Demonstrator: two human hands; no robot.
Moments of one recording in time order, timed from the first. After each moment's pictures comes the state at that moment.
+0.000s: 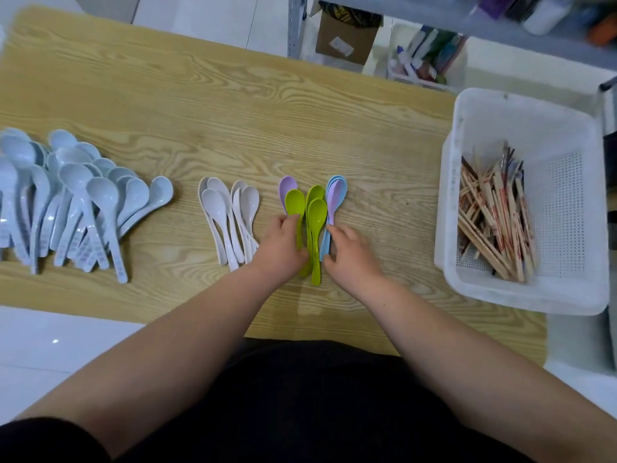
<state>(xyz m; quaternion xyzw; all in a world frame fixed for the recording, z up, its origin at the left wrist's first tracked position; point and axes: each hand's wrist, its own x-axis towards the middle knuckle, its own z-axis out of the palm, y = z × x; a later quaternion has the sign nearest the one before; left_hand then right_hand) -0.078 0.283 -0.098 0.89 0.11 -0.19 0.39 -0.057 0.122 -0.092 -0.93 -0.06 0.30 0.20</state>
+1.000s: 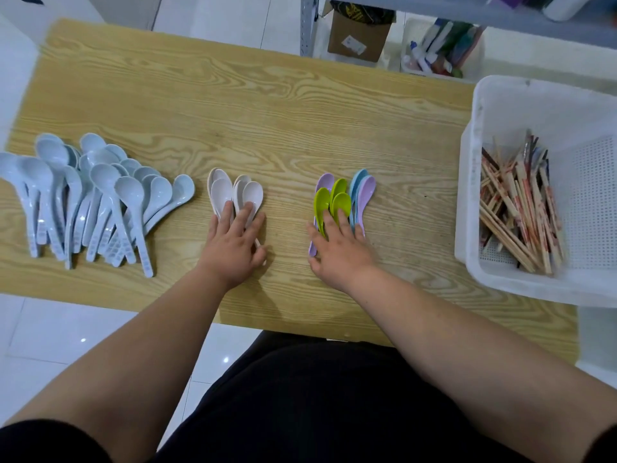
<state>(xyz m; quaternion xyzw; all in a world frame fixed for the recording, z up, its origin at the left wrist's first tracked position) -0.118 0.401 -0.134 0.98 -0.01 -0.18 0.09 -0.065 0.162 -0.103 -0.92 -0.24 0.30 0.00</state>
